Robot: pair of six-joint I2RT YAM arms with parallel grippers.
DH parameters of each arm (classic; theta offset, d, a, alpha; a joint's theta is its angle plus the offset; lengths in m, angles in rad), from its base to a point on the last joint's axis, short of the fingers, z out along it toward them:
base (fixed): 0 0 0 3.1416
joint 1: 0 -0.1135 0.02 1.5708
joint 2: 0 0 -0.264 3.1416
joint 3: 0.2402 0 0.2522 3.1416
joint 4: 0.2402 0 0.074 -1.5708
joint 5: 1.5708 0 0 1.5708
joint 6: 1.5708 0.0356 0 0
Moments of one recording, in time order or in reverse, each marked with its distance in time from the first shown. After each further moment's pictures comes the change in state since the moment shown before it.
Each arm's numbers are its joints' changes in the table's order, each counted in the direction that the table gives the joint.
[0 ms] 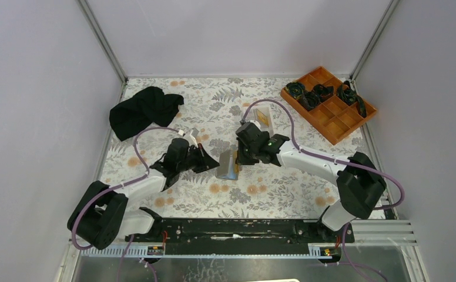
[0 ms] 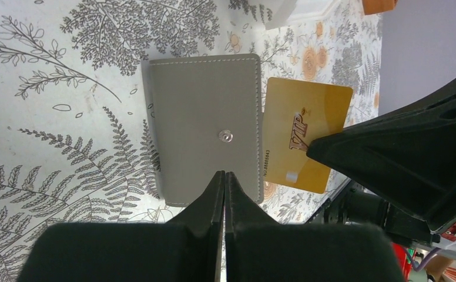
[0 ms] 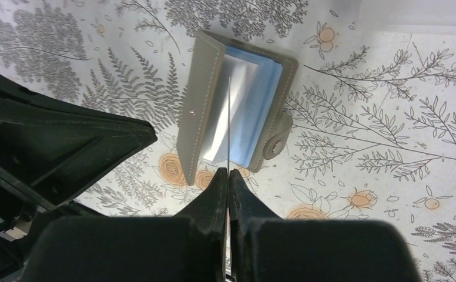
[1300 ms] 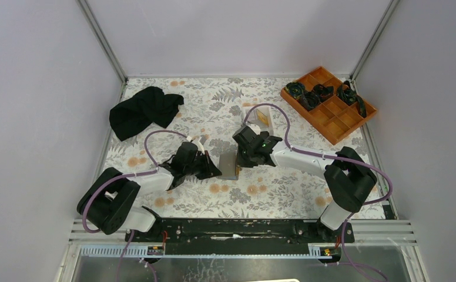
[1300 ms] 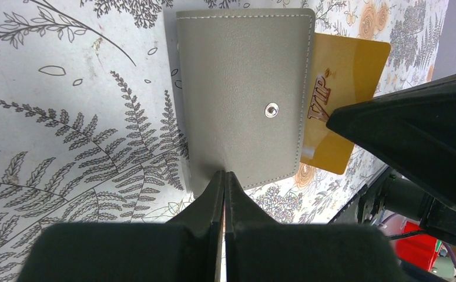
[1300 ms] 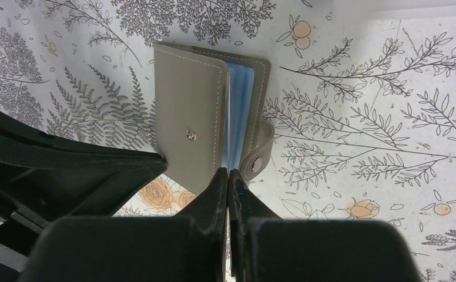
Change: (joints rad) left arm 0.069 0.151 0.001 -0.001 -0.024 0.028; right arm -0.008 0.094 -0.008 -0.013 0.060 0.074
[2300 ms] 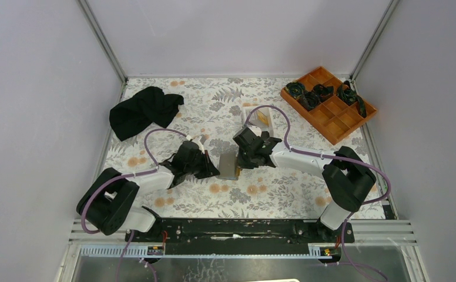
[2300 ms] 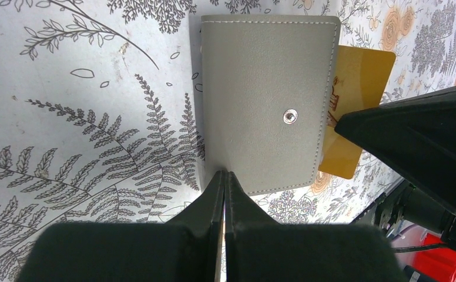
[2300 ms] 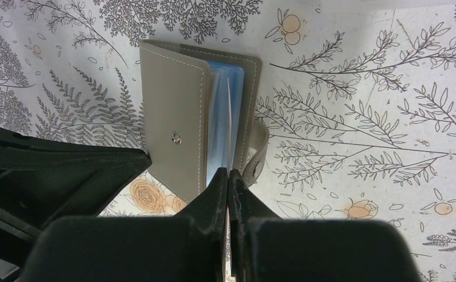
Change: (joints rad) left arm 0.005 -0.008 0.029 0.082 -0.054 0.037; right arm 0.002 0.008 -0.026 -0.018 0.008 0.023
